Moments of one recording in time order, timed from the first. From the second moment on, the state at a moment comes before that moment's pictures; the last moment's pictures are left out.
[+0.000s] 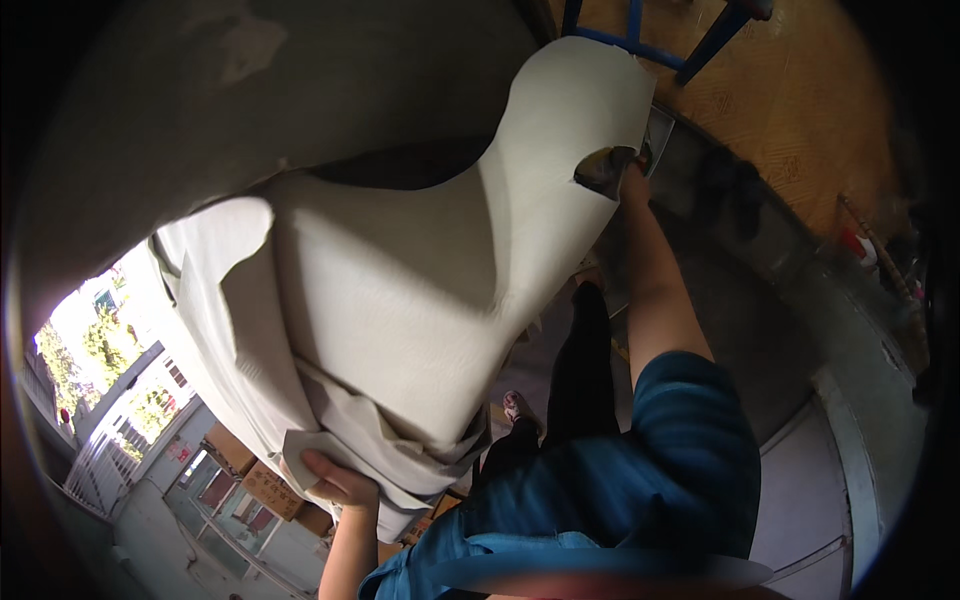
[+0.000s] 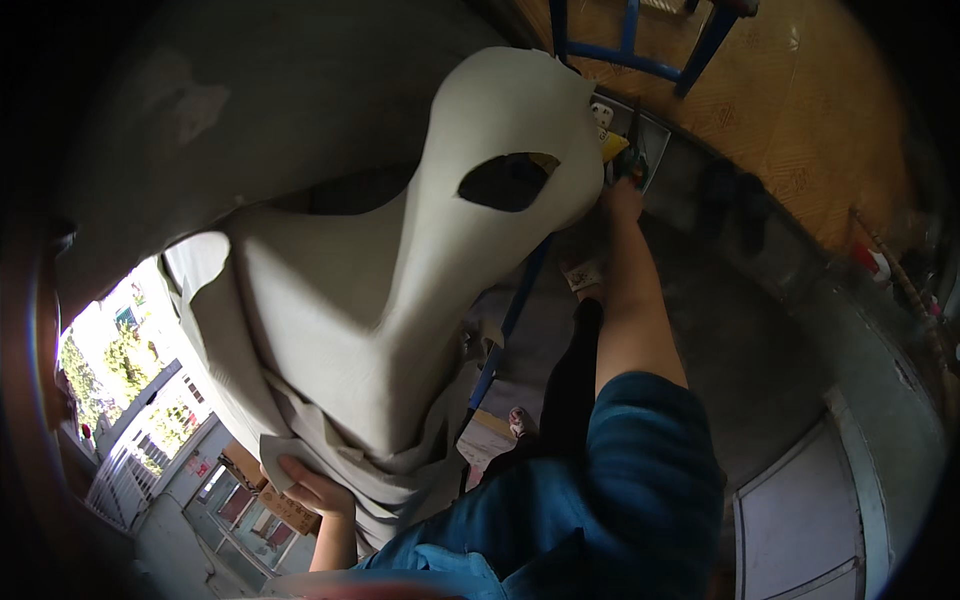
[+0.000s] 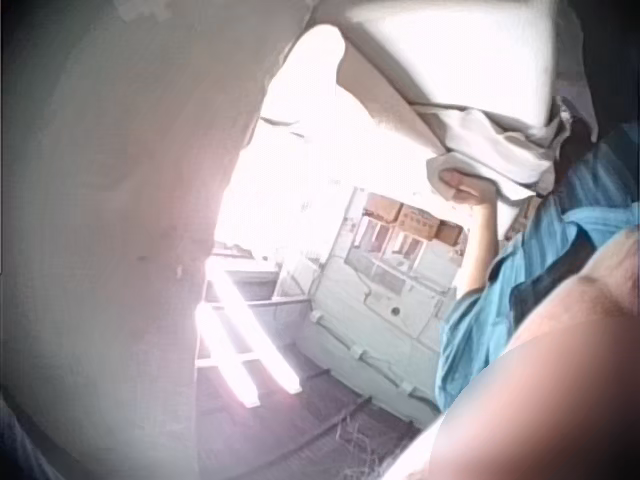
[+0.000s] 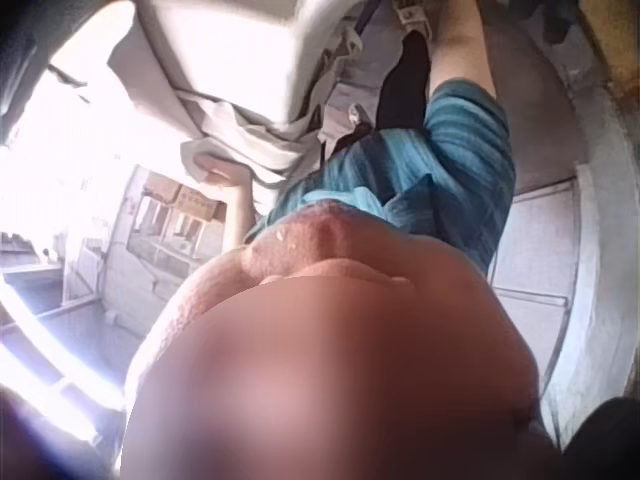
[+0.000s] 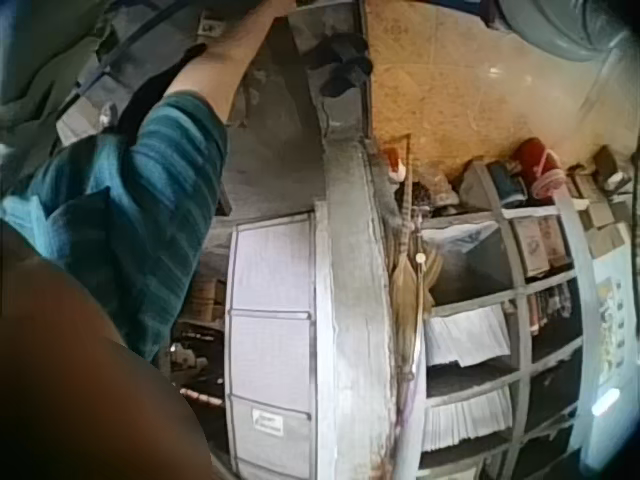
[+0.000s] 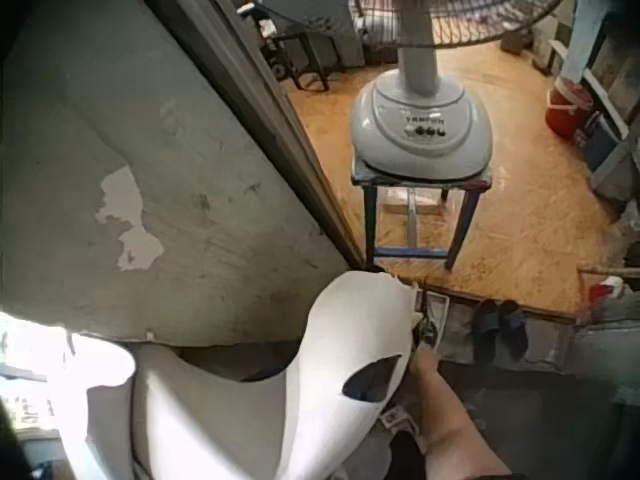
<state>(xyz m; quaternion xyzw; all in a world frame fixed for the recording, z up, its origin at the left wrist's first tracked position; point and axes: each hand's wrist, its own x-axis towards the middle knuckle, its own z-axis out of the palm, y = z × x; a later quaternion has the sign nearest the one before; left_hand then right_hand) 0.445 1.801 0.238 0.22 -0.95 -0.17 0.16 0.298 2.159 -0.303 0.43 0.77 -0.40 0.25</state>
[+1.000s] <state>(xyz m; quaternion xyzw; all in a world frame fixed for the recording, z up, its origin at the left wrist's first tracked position) 0.984 1.626 0.294 0.51 -0.47 -0.58 0.43 0.597 1.762 0.256 -0.43 0.77 -0.47 -0.07</state>
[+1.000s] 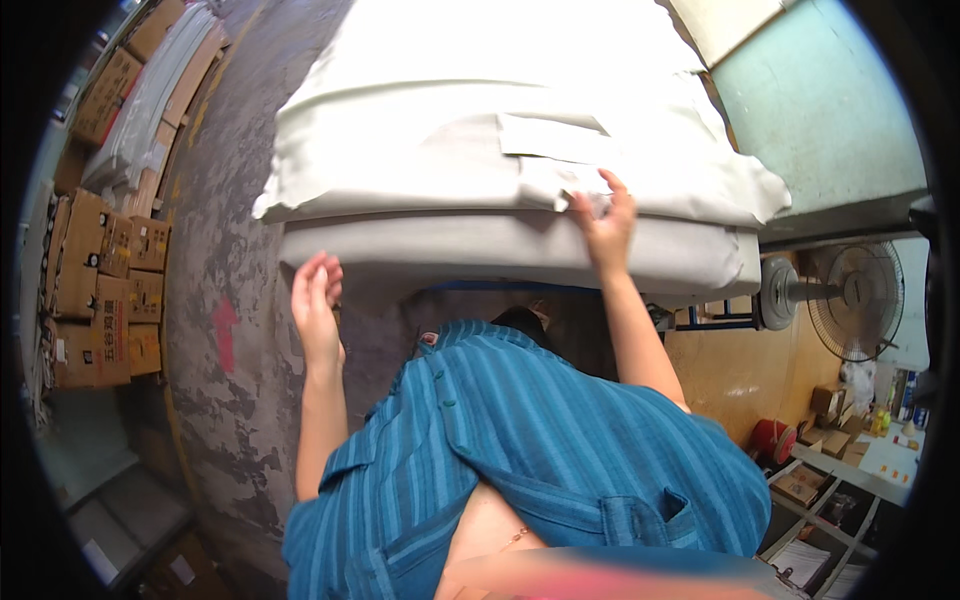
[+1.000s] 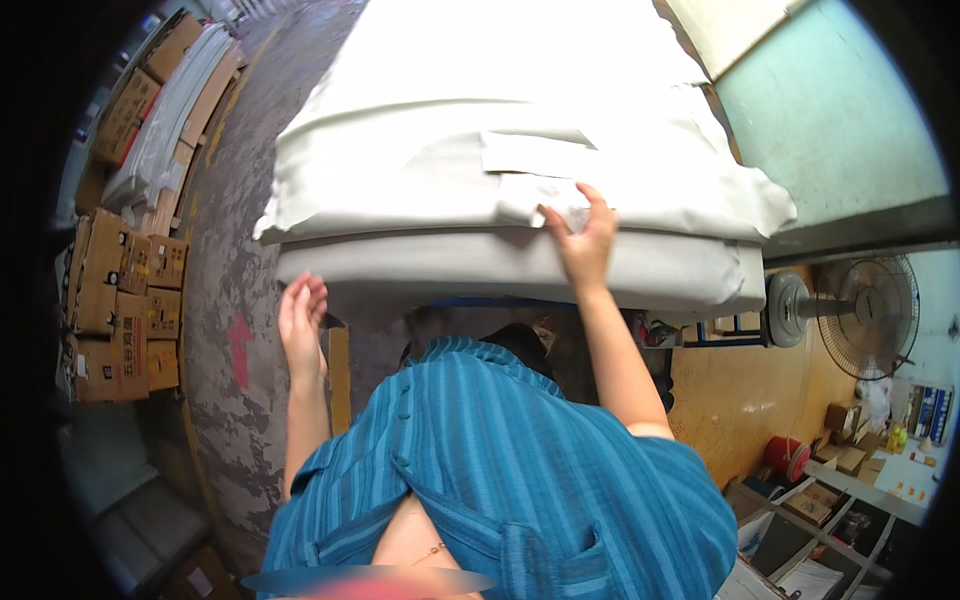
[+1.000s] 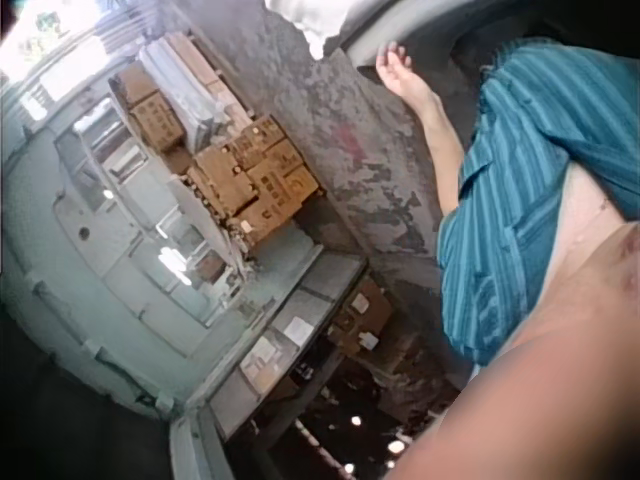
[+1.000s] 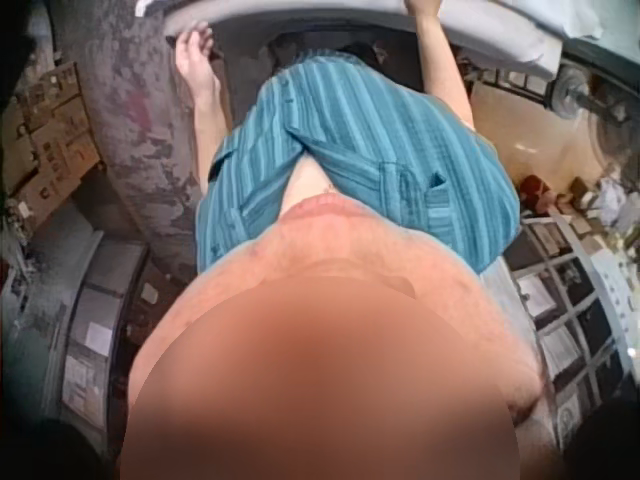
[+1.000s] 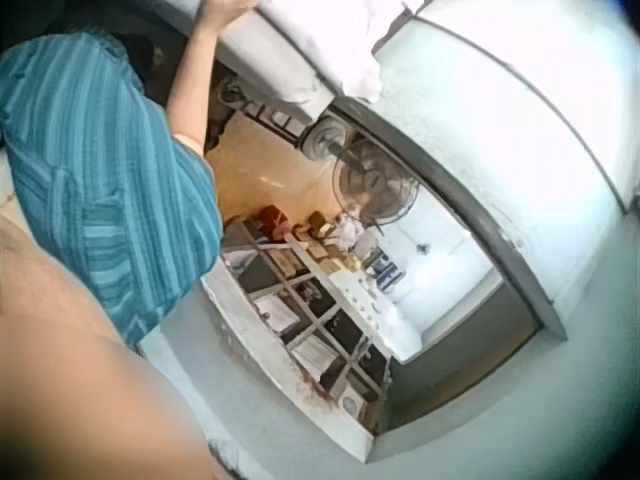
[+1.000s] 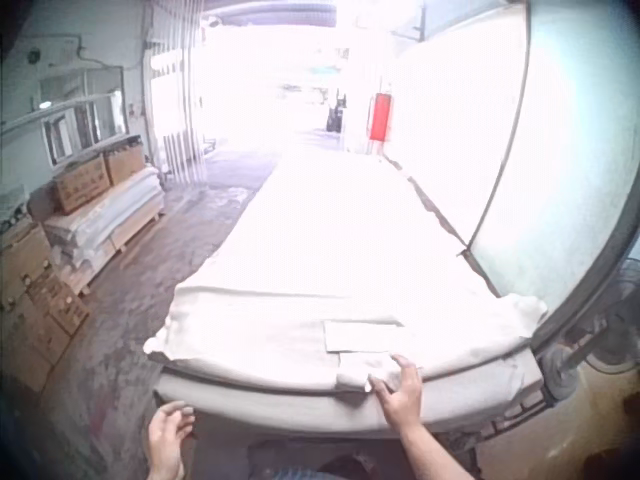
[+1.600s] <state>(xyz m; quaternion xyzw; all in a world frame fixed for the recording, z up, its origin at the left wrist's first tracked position) 1.259 1.496 0.051 0.62 -0.37 -0.67 0.16 0.671 1.616 0.234 -0.21 0.96 -0.12 -0.11</state>
